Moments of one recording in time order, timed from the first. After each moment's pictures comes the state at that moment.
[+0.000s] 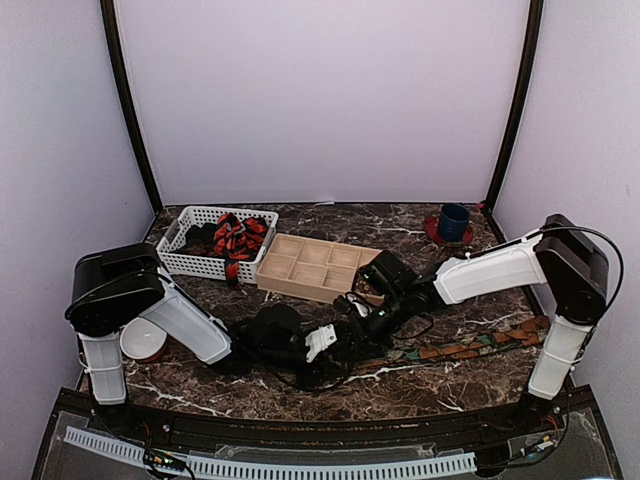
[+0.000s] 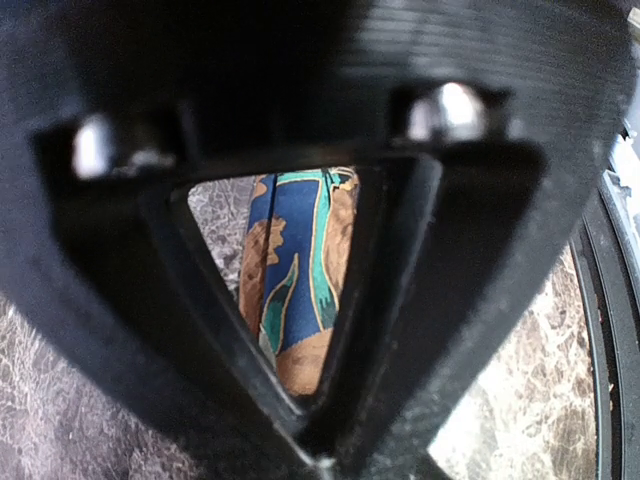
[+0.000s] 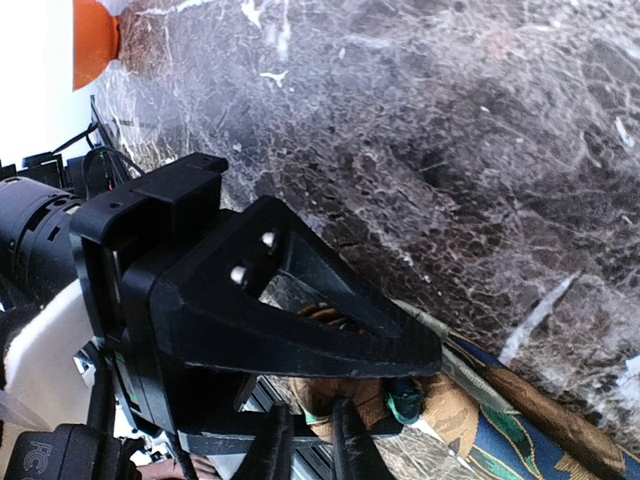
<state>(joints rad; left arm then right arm) -1.10 1.95 0.74 0.63 0.27 0.10 0.90 1.79 0.99 -0.27 -0.69 0.69</state>
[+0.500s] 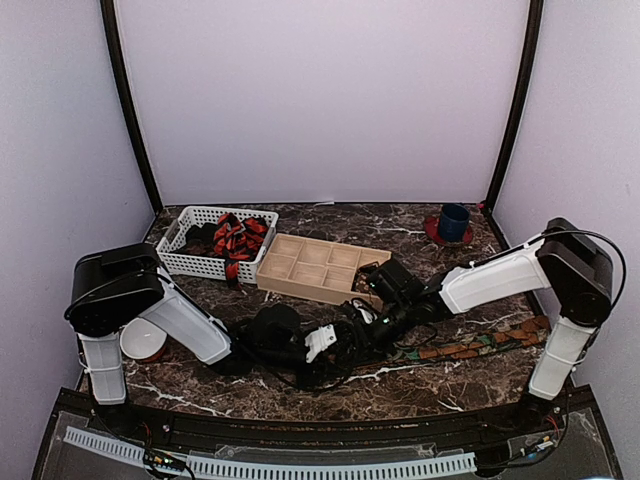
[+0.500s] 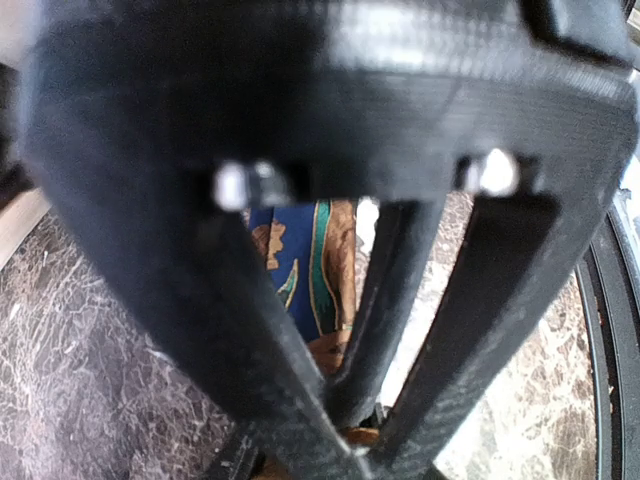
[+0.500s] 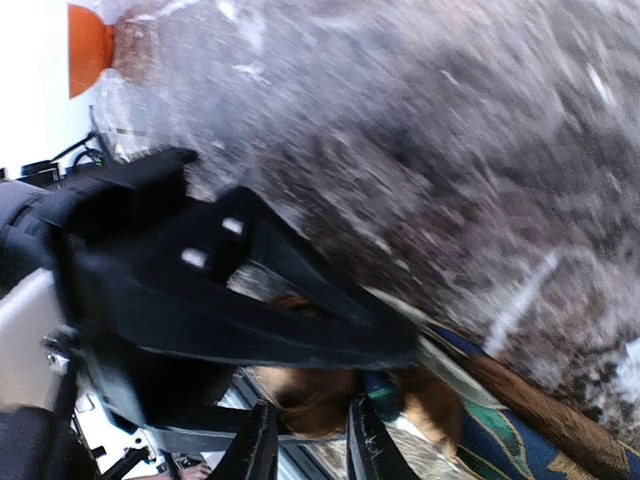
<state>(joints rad) -1.10 1.95 0.74 0.63 0.26 0.09 0.90 1.76 0.90 -0.17 -0.68 0.74</state>
